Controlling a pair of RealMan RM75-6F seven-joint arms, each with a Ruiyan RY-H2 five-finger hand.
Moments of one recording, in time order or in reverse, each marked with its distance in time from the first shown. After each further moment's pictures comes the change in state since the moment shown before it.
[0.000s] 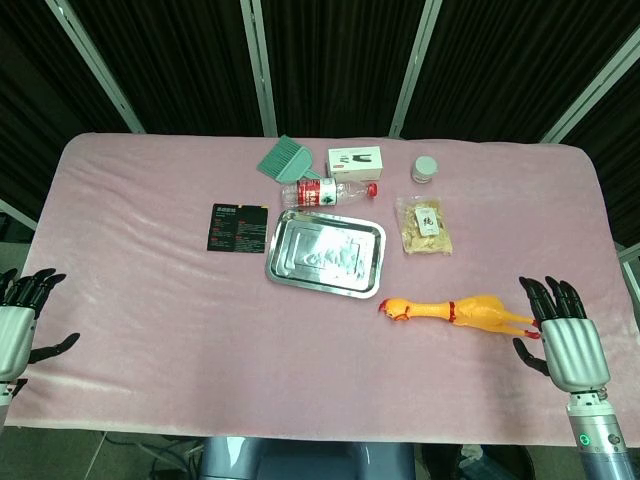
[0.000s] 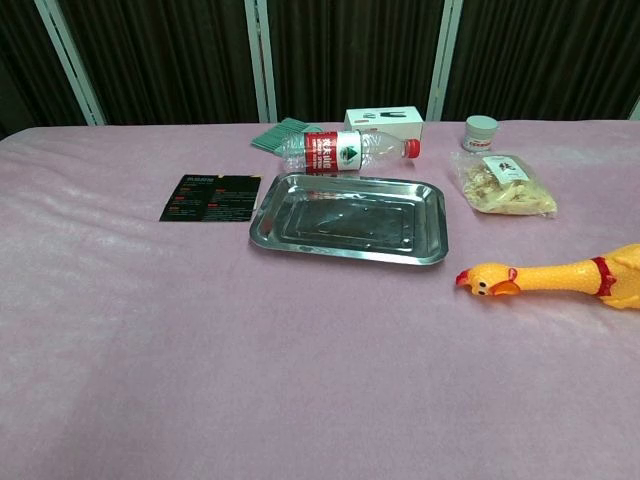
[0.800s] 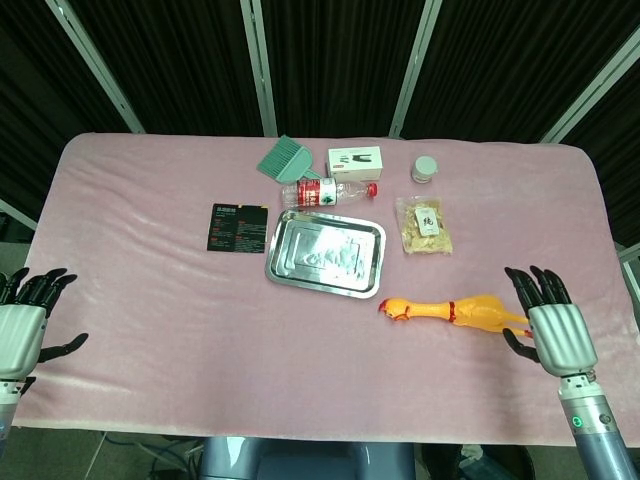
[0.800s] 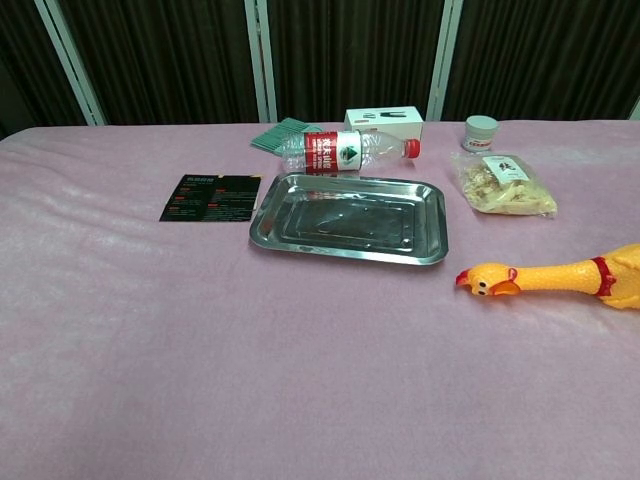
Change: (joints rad) left arm -0.013 0.011 0.003 -0.044 0.002 -0.020 0.037; right arm 0.073 0.014 0.034 0.015 0.024 -0.120 0.034
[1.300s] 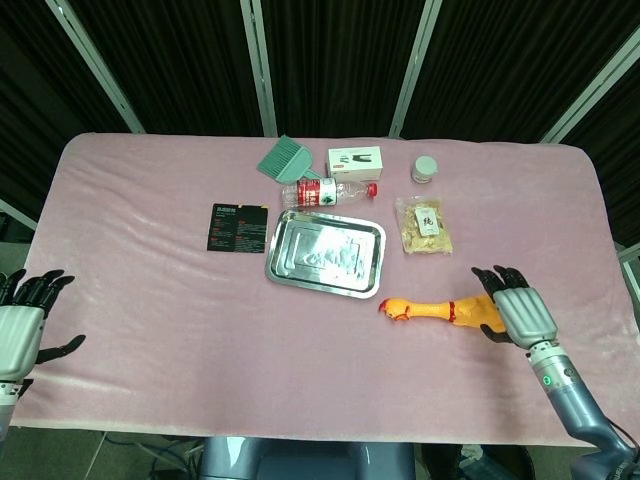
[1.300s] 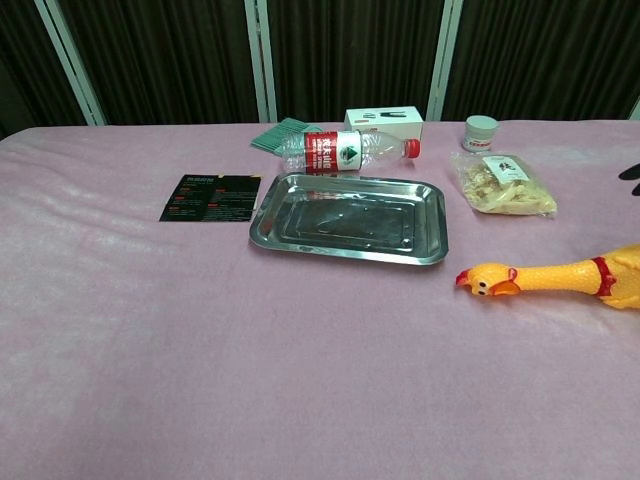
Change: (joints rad) left arm 0.002 0.015 0.003 -0.024 -0.009 -0.005 0.026; right arm 0.176 -0.064 0.011 0.164 0.145 -0.364 0.045
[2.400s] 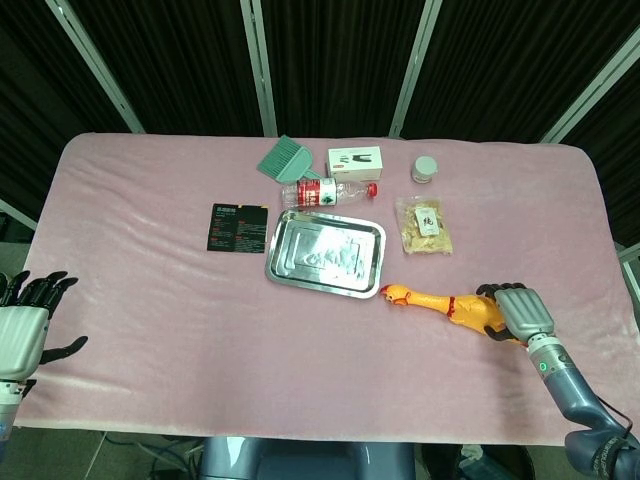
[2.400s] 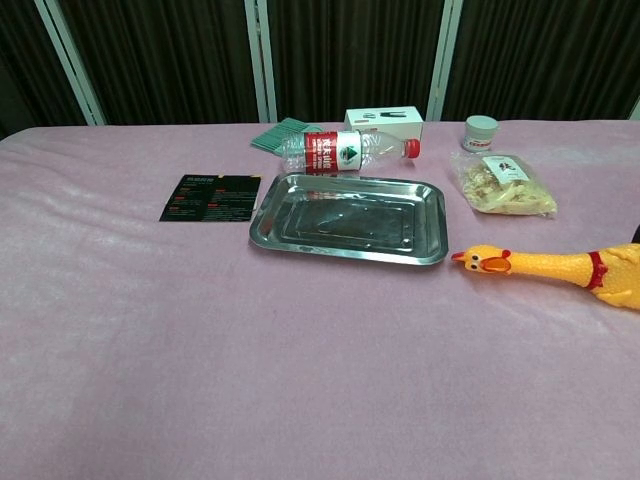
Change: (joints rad) left arm -0.005 -0.004 0.002 -0.011 -0.019 -0.017 0.031; right arm 0.070 -0.069 -0.034 0.156 0.081 -0.140 0.072
